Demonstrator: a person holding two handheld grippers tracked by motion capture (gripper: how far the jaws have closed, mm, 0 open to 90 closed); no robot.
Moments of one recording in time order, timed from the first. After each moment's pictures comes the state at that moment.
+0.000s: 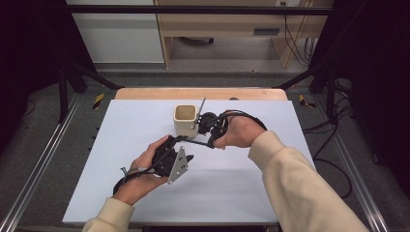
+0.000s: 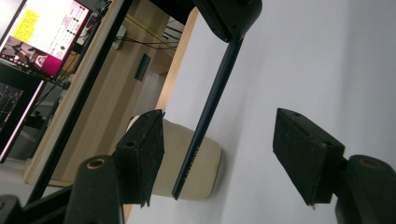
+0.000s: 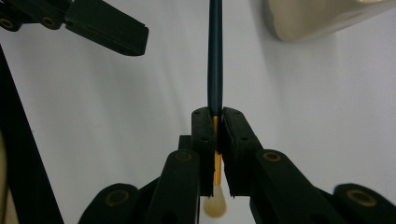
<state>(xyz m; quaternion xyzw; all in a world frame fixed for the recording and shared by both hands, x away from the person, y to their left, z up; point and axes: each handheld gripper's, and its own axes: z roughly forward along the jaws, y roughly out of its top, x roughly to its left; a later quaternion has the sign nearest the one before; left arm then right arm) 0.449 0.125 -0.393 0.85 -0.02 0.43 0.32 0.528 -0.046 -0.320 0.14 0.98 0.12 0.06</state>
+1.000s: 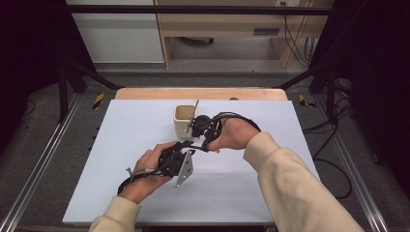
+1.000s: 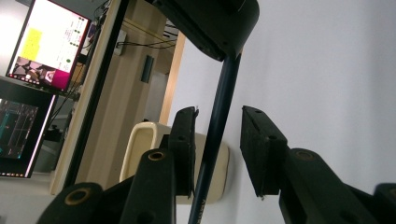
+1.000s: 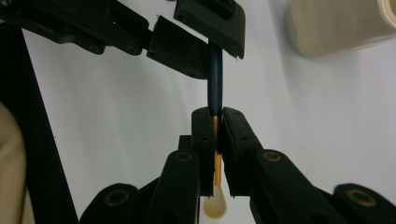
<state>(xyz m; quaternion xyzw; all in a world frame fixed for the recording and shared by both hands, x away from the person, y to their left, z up) 0.451 0.113 -0.403 0.85 -0.07 0.46 0.27 0.521 -0.030 -0.321 0.12 0.98 0.12 0.04</state>
